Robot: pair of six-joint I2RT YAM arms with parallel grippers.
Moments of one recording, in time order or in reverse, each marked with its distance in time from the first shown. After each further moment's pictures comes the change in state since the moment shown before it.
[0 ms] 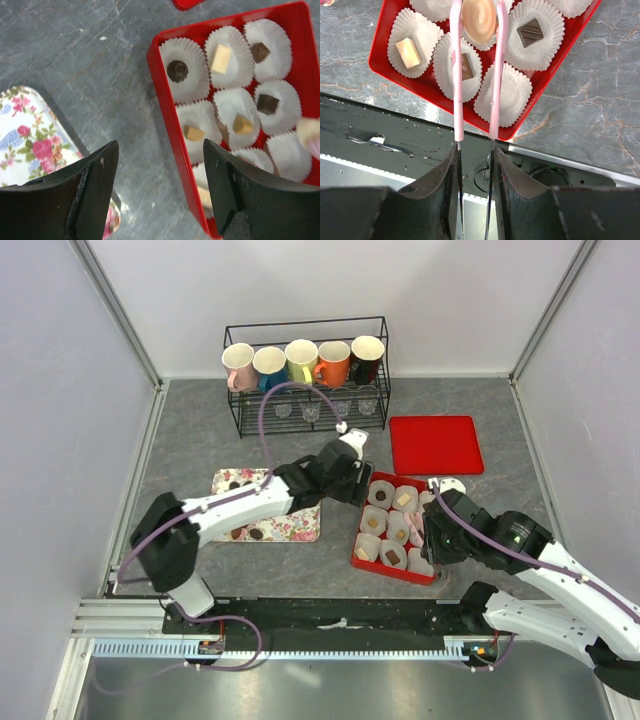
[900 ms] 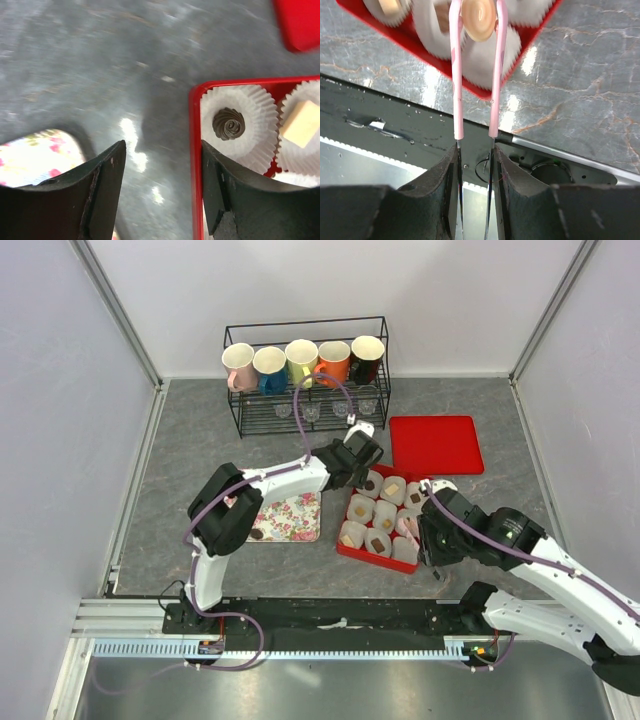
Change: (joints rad) left arm 0.048 0.423 0.301 -0.079 -0.254 0.021; right arm 0.000 0.031 0.000 0.000 -0.056 -0.031
